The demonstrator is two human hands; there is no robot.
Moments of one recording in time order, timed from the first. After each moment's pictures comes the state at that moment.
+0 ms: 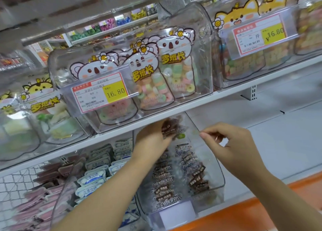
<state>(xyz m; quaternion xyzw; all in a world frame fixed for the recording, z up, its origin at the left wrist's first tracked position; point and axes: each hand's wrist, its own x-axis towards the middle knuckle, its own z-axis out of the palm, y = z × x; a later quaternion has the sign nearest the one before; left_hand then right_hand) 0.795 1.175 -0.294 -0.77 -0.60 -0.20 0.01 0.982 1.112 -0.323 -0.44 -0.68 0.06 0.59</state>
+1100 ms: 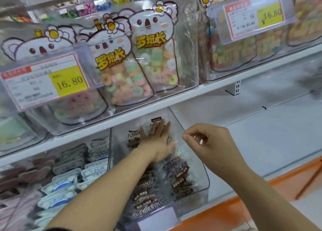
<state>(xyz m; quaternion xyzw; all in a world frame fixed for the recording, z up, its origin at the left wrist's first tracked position) 0.827 1.241 -0.372 -0.82 -0.56 0.12 -0.04 0.983 1.125 -0.331 -0.52 -0.66 0.17 0.52</state>
